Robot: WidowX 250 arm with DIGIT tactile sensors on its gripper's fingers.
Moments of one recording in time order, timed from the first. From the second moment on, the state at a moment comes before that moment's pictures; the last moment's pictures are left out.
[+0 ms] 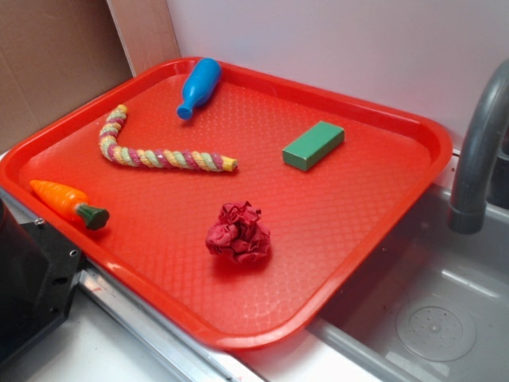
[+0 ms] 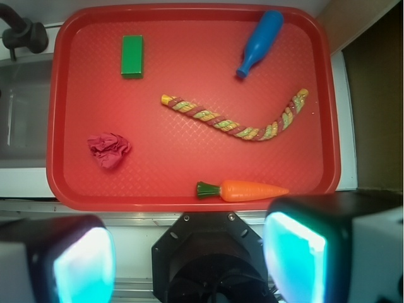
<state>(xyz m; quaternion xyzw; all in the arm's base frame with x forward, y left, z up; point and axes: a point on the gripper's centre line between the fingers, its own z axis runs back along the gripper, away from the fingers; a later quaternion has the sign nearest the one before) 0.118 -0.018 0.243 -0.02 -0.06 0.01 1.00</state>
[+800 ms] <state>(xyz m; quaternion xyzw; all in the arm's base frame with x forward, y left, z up) 0.180 -0.038 0.238 -0.03 -0.03 0.06 1.00</state>
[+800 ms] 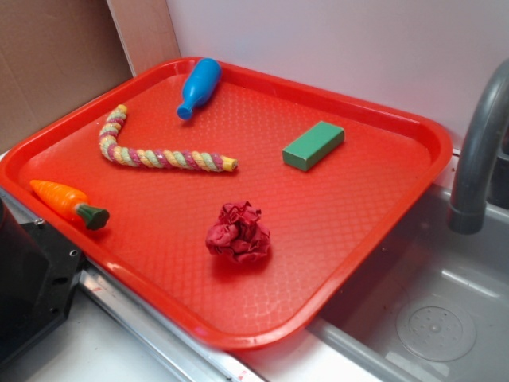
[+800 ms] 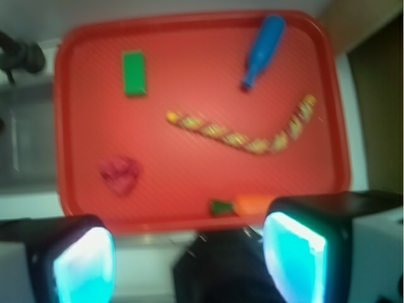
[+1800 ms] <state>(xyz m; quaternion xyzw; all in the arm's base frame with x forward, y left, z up) 0.325 0.071 0.205 0.01 -0.01 0.20 0.98</state>
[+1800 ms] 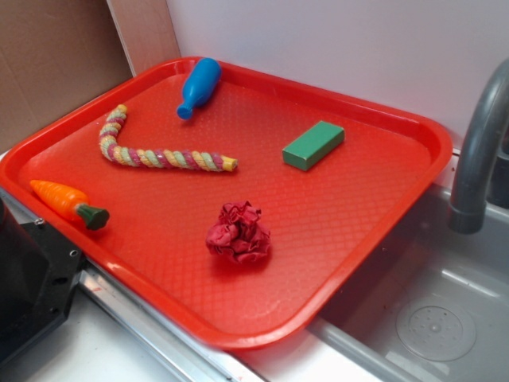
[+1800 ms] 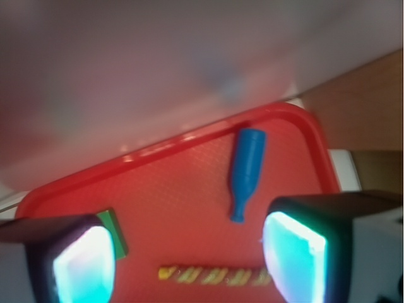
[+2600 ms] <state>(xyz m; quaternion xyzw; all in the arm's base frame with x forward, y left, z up) 0.289 0.080 0.171 0.04 -0.01 0.20 0.98</state>
